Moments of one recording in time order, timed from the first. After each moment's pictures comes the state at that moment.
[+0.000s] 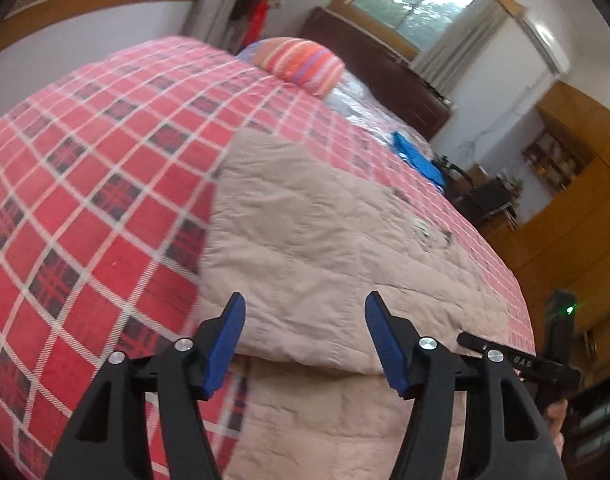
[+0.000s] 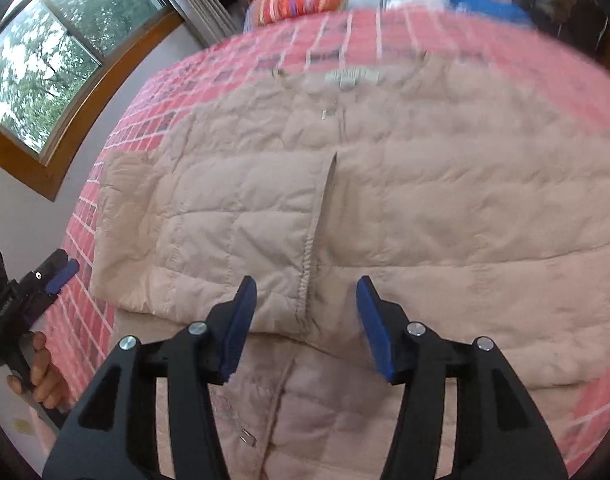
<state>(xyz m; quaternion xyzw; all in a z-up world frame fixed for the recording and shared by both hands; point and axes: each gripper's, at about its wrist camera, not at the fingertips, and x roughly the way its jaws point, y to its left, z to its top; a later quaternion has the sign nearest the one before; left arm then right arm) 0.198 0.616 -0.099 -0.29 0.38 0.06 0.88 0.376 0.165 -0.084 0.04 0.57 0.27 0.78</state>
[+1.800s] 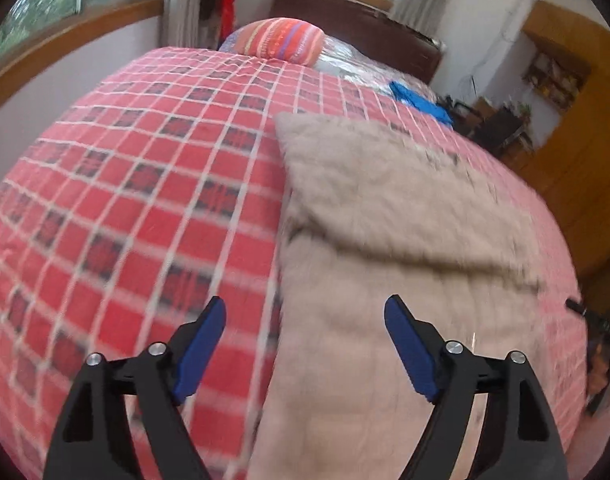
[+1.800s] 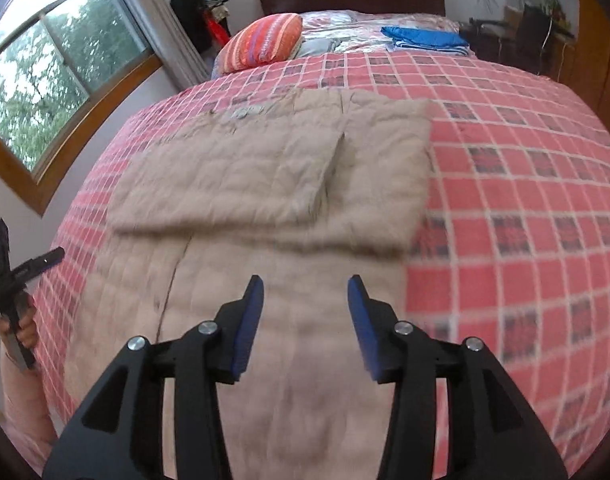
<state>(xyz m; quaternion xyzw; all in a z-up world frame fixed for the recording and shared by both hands) 0.130 0.569 -0.087 -0.14 0.45 0.04 0.88 0.256 -0.027 -0.032 0.03 0.49 0.21 0.85</state>
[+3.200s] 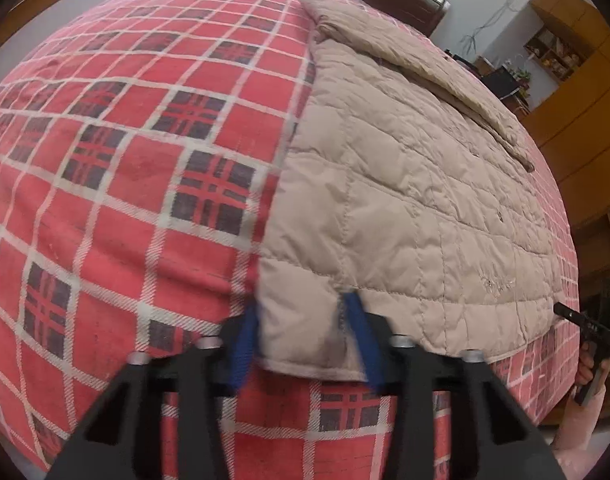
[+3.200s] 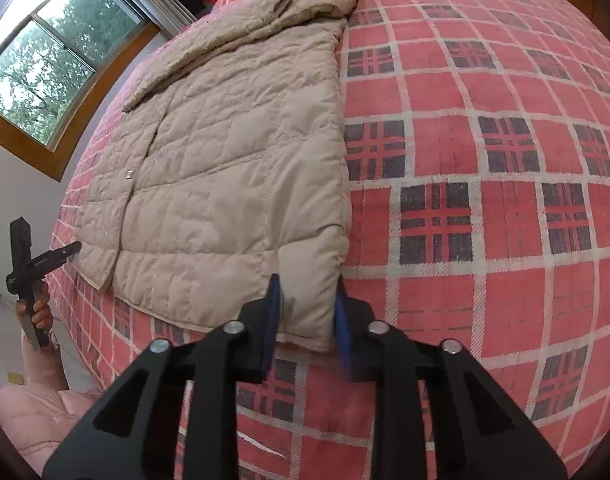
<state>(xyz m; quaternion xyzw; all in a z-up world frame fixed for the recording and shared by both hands) -0.021 0.547 -0.161 -0.20 0.52 0.02 0.83 0.093 -0.105 -0.112 0.08 0.57 0.23 0.79</state>
